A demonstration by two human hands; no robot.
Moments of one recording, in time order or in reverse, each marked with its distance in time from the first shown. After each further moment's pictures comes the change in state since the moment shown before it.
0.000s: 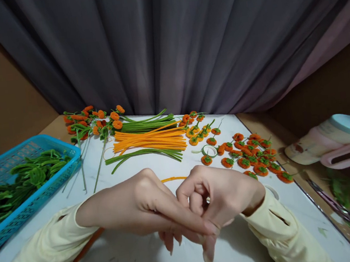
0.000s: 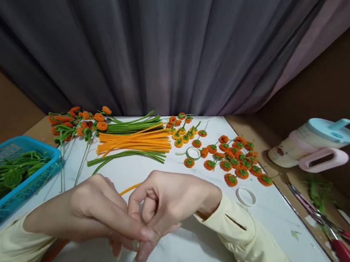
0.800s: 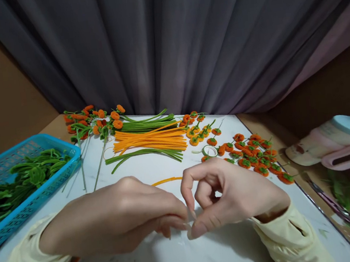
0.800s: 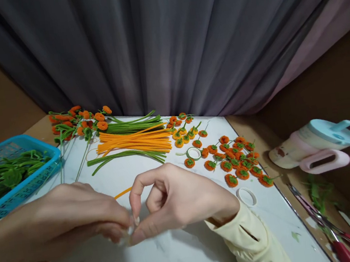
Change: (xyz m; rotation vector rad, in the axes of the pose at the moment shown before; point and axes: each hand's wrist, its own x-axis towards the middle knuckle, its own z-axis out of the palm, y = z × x) left_hand -0.006 0.019 -0.001 0.467 0.137 -0.006; right_hand -0.017 -0.010 0.009 -0.139 0.331 -0.043
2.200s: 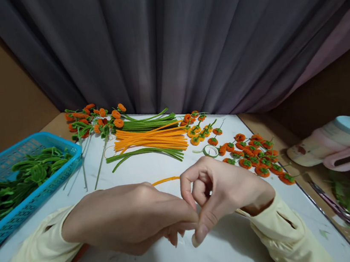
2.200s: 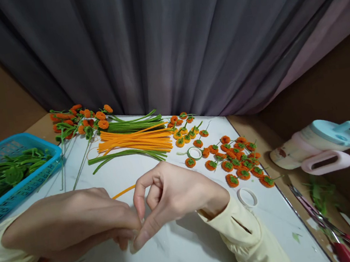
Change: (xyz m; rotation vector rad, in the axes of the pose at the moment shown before) left_hand 0.003 -0.003 0.003 -0.042 -0.236 -0.068; right_hand 0.012 0.005 -0.004 0.017 -0.080 0.062
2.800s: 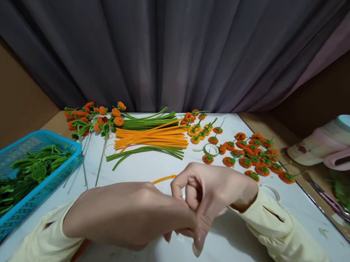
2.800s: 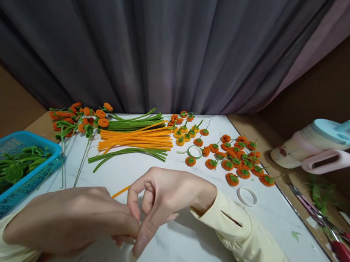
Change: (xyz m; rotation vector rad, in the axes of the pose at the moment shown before) left_hand 0.000 -0.009 0.001 -0.038 -0.085 0.029; right_hand 0.019 0.012 -0.003 0.048 -0.219 0.068
